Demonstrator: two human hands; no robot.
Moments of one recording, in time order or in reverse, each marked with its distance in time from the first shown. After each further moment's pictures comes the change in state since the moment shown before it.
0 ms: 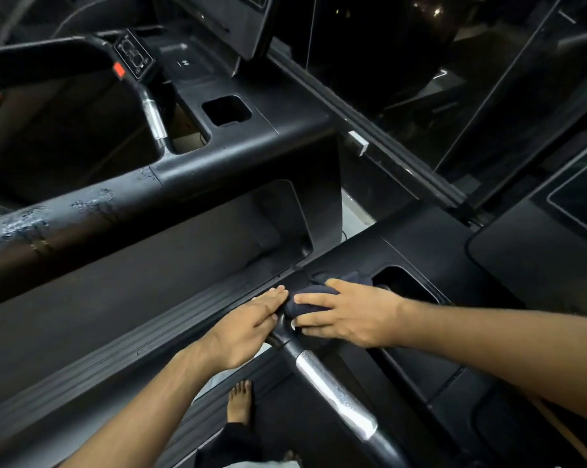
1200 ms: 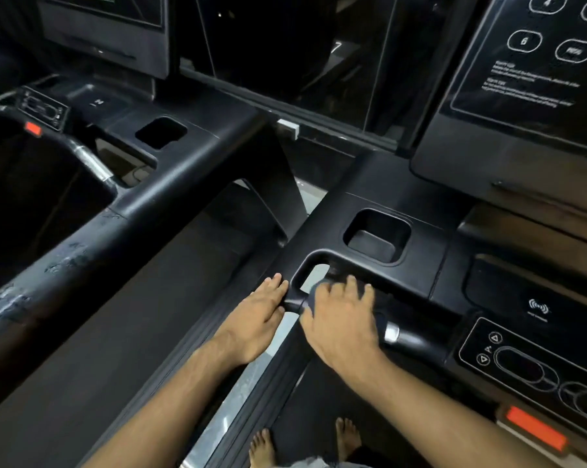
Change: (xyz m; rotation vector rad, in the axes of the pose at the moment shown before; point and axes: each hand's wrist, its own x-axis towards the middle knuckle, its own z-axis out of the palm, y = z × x) left_hand -0.030 -0.013 -0.019 0.219 -0.204 0.145; right_hand 0.097 -0.127 -0.087 0.683 -0.232 1.621
